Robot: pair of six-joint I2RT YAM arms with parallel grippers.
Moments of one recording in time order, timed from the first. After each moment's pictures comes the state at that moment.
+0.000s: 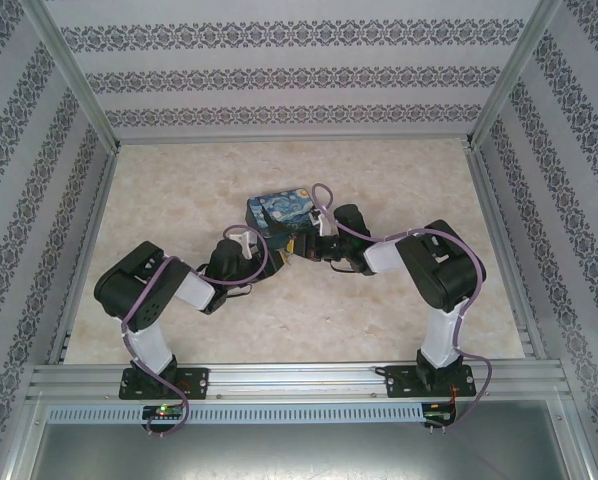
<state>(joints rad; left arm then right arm) -0.50 1.79 0.44 0.90 0.34 -0.96 0.50 1.91 0.80 0.53 -0.75 0.77</state>
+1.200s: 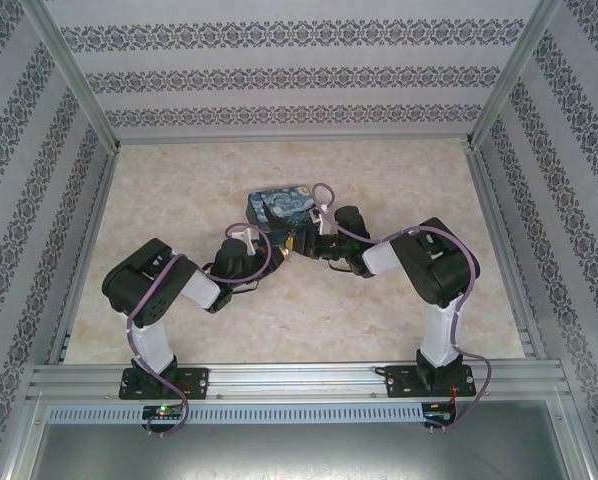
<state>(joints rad) -0.54 1.81 0.48 0.93 0.27 -1.05 0.50 1.95 0.79 0.68 -0.72 0.81</state>
